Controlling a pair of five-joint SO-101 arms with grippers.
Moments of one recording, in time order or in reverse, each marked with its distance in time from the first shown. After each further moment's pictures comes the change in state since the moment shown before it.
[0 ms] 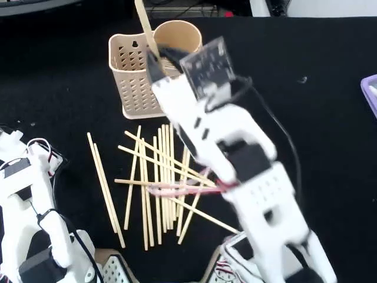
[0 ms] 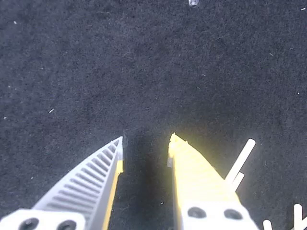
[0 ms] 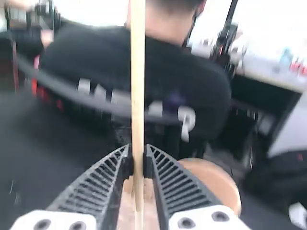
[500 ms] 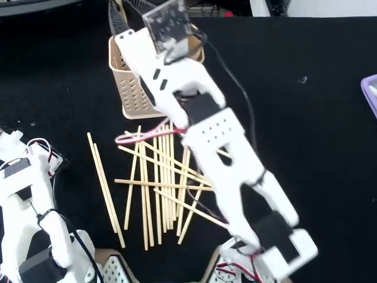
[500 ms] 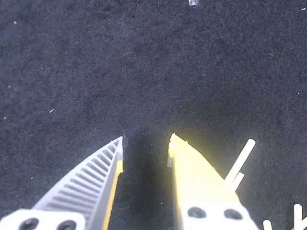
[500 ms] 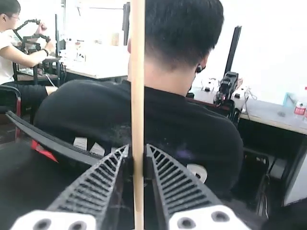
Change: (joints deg) left arm 0.0 0.0 0.0 0.0 0.0; right arm -2.1 31.0 -21.2 -17.0 -0.8
